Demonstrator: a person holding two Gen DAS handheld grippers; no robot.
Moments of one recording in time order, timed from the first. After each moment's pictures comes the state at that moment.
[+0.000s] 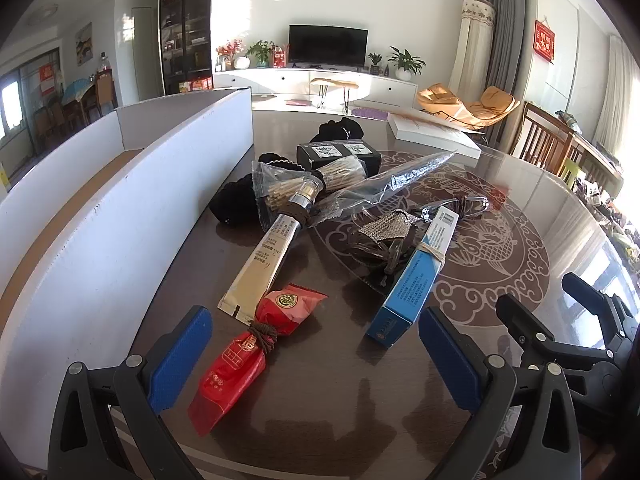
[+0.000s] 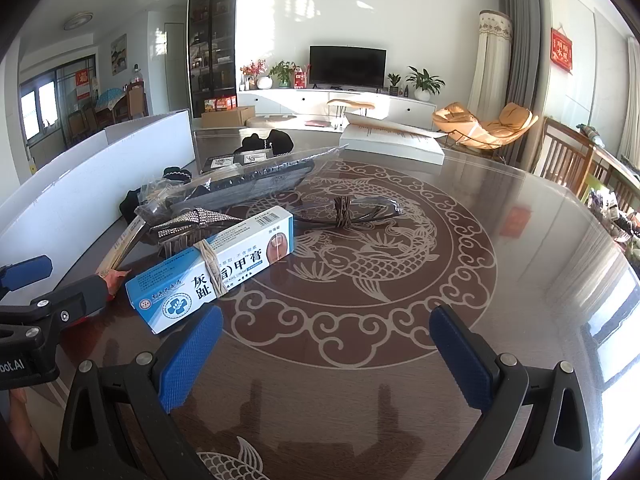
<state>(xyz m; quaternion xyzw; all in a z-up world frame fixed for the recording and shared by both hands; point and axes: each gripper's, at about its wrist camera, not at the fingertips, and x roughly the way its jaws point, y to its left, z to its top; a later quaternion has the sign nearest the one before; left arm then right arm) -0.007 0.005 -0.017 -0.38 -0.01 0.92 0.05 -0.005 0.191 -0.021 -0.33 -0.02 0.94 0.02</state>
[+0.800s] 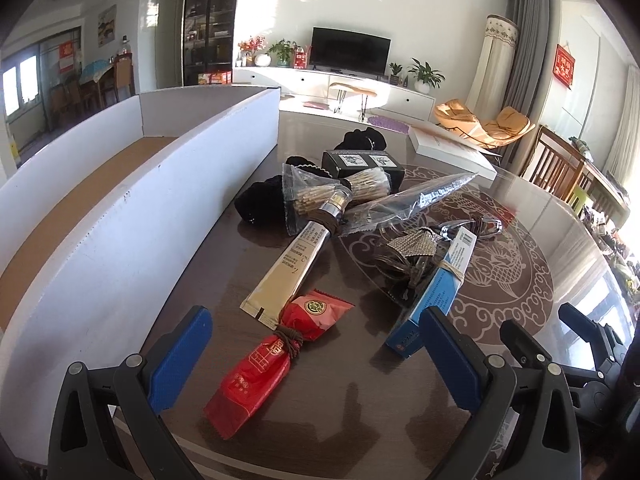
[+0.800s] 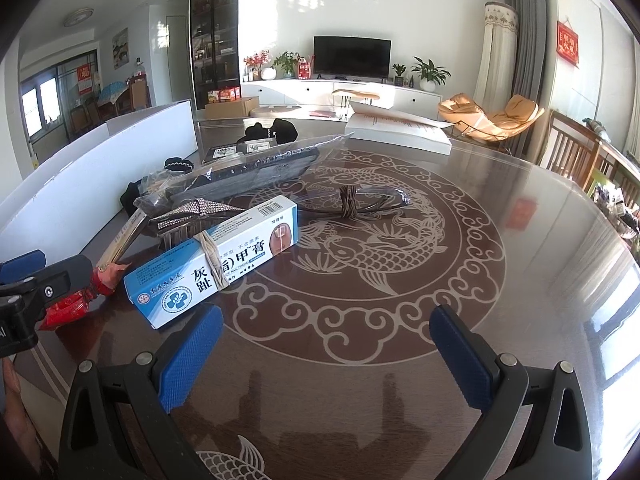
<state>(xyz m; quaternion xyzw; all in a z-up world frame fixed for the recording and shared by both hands) -0.010 -0.020 -0.015 -0.37 -0.06 0.93 0.02 -0.012 0.192 -0.027 -0.35 -0.01 0.94 0.00</state>
